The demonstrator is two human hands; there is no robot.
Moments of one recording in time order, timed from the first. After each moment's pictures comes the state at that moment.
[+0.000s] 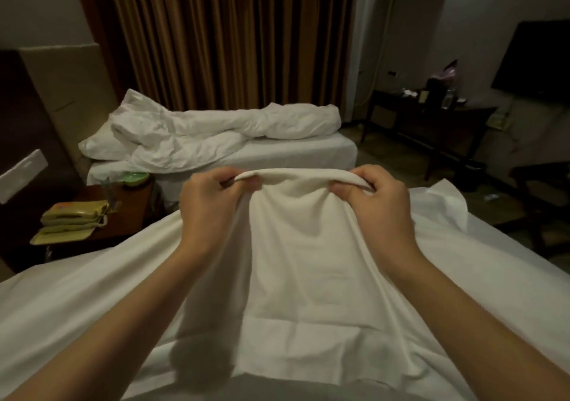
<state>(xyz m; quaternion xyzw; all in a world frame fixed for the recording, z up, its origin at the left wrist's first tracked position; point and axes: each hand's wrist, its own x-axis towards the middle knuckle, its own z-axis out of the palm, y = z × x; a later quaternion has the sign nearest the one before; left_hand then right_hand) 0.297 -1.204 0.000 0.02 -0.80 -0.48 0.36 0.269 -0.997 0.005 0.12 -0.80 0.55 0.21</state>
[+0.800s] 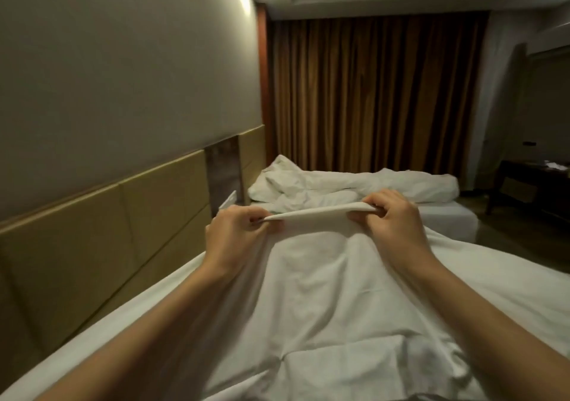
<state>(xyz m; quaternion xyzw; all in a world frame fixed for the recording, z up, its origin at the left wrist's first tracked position) 0.696 -1.306 0.144 0.16 -0.86 -0.26 0.41 0.548 -1.110 0.144 0.38 -0.75 0.47 0.27</state>
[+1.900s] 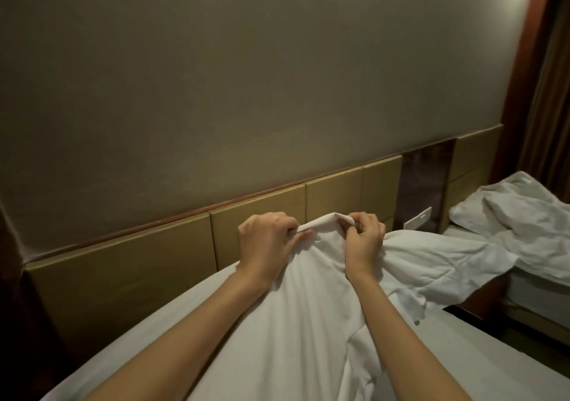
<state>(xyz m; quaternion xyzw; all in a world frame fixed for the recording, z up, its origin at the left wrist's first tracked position) 0.752 -1.476 0.149 0.44 -0.77 0.20 0.42 0.581 -1.518 0.090 0.41 -0.58 0.70 -0.02</state>
